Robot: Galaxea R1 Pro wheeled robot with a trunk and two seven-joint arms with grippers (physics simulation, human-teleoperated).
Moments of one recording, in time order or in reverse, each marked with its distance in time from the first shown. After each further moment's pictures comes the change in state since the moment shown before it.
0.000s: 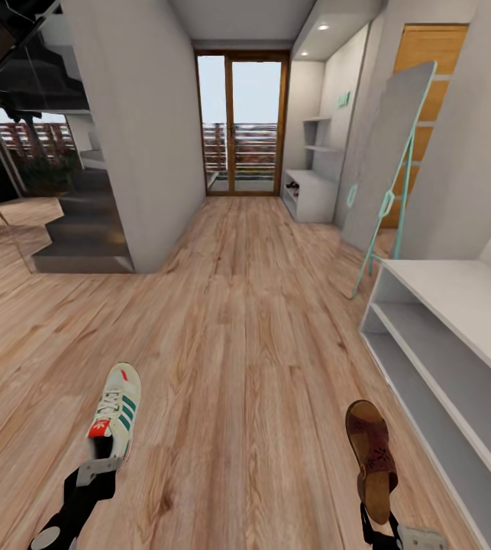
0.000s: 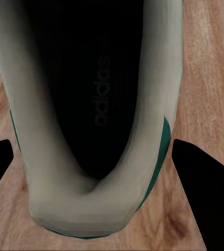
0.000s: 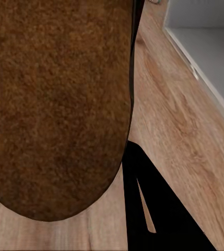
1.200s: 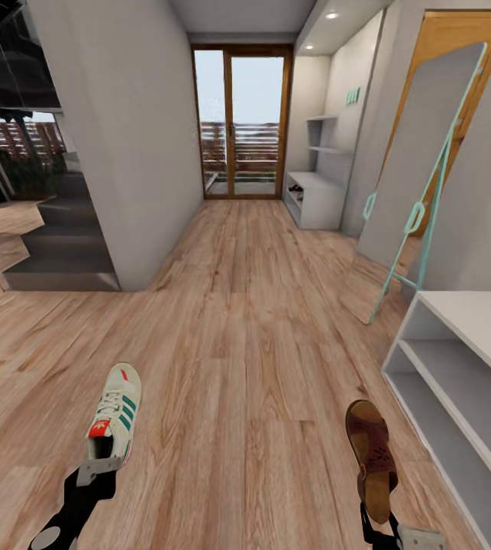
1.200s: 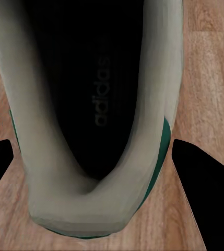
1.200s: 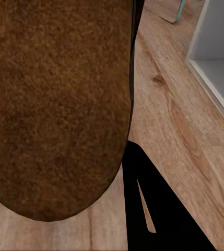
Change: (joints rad) left arm 0.000 -0.001 -0.002 0.000 0.003 0.000 0.000; right arm 0.000 0.000 0.001 -0.002 0.000 0.000 0.000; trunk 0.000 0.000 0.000
